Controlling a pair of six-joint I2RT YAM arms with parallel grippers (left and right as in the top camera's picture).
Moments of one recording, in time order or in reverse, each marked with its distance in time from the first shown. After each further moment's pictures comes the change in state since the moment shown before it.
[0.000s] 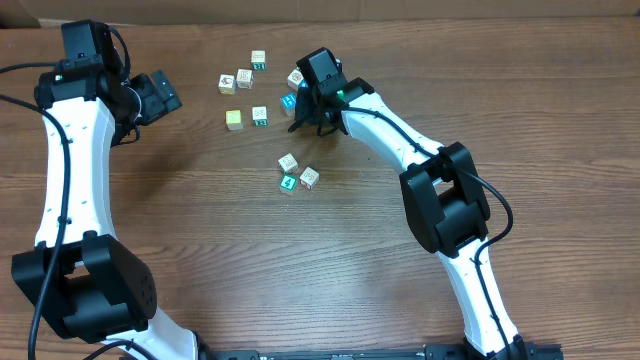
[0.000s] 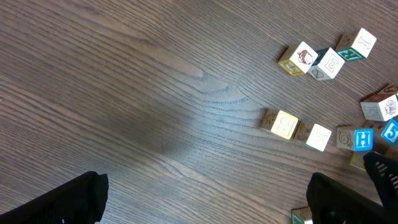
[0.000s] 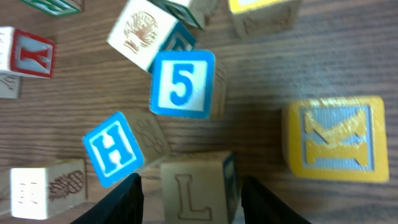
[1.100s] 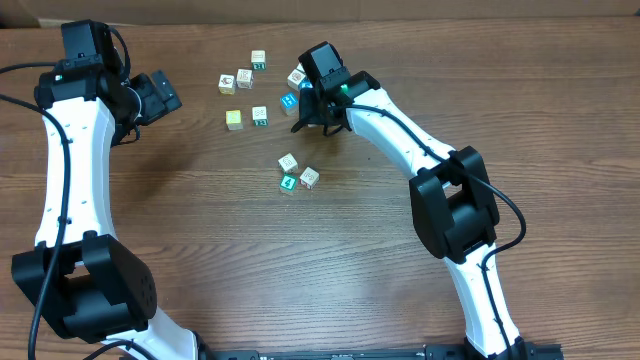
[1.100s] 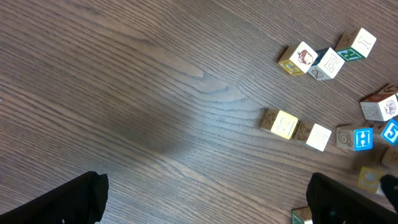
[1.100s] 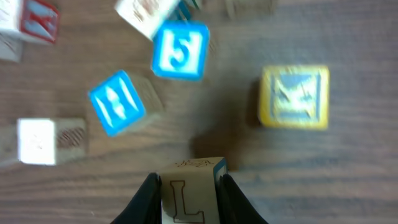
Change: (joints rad) left arm 0.000 0.000 0.000 0.000 0.000 0.000; right arm 0.000 -0.066 0.000 -0.163 0.001 -0.087
